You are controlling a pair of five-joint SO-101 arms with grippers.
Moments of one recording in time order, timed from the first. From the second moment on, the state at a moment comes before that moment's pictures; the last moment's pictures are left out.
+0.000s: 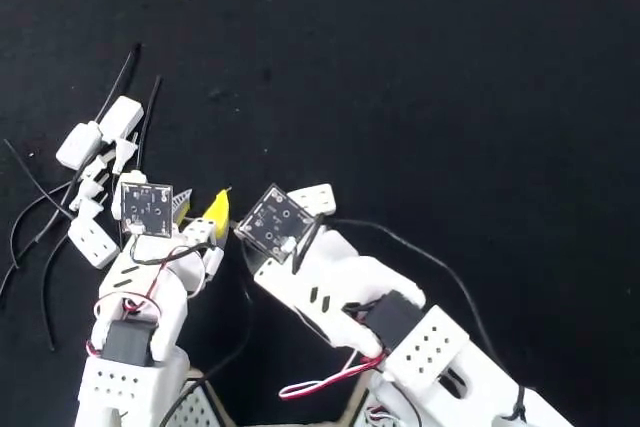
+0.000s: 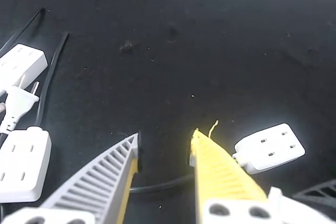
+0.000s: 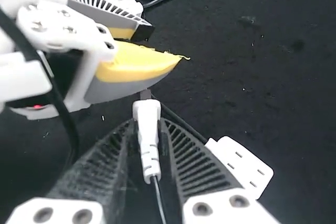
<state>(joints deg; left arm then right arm) 4.3 -103.7 95.8 40.1 3.8 -44.6 -65.5 76.0 34.6 10.5</state>
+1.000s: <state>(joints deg) -9.6 -103.6 96.2 37.2 3.8 -20.1 -4.5 16.4 76.0 3.7</state>
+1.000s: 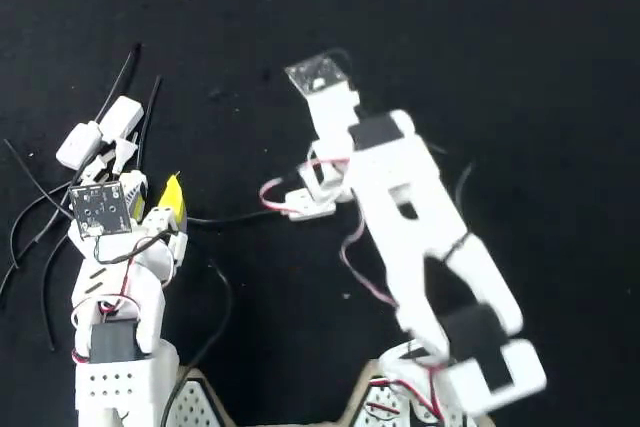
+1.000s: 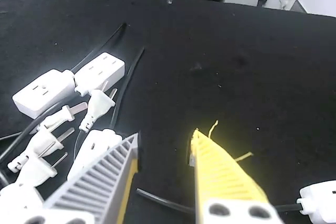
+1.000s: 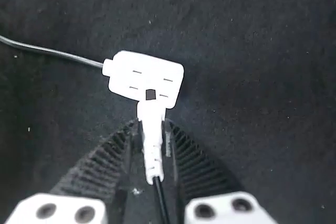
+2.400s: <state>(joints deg) -3.9 -103.6 96.2 39.2 3.8 -18.5 27.0 -21.1 99.1 -1.8</state>
